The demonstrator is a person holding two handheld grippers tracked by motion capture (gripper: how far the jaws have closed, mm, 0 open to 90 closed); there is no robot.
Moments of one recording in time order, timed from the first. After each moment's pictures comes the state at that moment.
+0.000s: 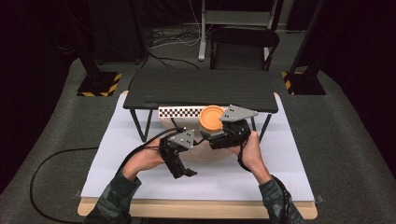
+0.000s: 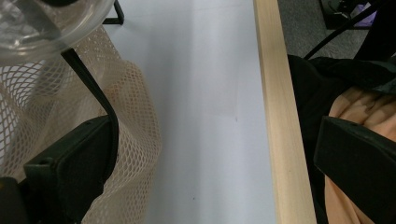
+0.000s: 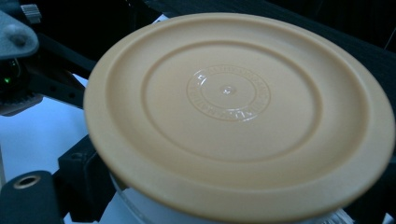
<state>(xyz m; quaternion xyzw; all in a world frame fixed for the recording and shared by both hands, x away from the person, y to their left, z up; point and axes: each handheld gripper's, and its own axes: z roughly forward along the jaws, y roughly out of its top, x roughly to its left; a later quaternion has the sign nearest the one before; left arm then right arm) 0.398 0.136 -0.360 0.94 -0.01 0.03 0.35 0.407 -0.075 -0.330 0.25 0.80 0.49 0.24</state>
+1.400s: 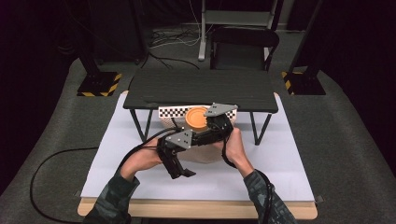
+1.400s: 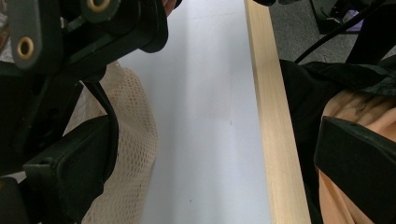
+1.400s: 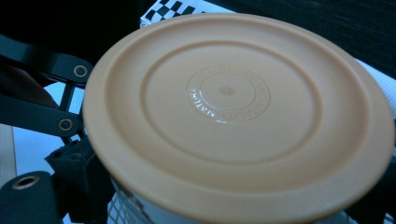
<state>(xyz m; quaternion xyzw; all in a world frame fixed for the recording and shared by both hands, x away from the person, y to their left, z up) 0.396 0.141 -0.355 0.93 -0.02 0.03 0.37 0.441 -0.040 -0.357 0.26 0.82 0.48 0.17</state>
